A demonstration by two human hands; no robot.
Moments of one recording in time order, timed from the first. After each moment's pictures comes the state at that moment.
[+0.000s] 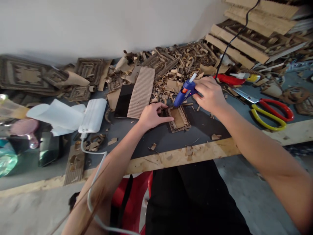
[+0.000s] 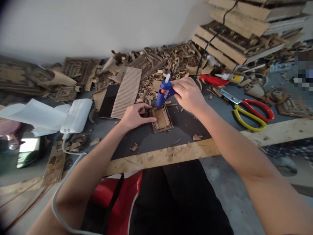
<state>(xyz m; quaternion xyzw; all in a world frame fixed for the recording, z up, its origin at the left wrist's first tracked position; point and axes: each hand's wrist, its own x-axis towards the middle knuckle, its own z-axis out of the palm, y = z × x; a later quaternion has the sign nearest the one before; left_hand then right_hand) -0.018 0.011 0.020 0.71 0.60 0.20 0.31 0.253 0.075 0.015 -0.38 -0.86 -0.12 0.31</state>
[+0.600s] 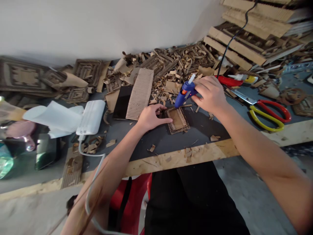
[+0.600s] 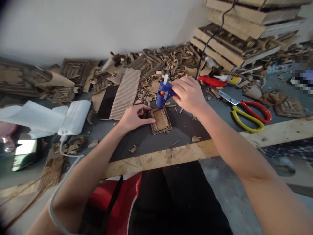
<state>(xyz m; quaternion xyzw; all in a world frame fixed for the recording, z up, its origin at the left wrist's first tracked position) -0.017 0.011 0.023 0.72 0.59 0.19 0.30 0.255 0.073 0.023 -0.39 -0.86 -0.15 0.29</state>
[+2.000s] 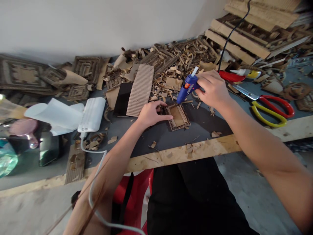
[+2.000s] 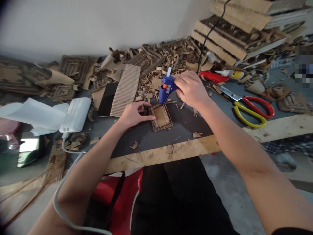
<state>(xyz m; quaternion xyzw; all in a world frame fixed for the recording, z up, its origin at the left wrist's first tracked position) -0.021 0.012 0.021 0.73 0.59 0.19 0.29 0.260 0.076 0.024 -0.42 -0.86 -0.08 0.27</state>
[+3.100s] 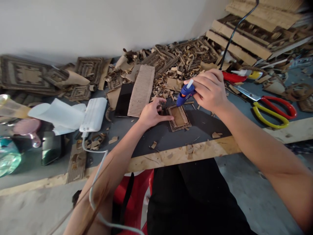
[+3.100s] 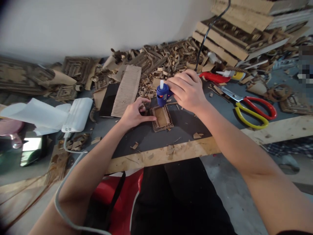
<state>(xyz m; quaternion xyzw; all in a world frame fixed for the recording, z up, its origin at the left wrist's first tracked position) -0.019 0.010 0.021 0.73 0.58 0.23 0.29 0.249 0.064 0.029 -0.39 -0.87 -0.10 0.27</state>
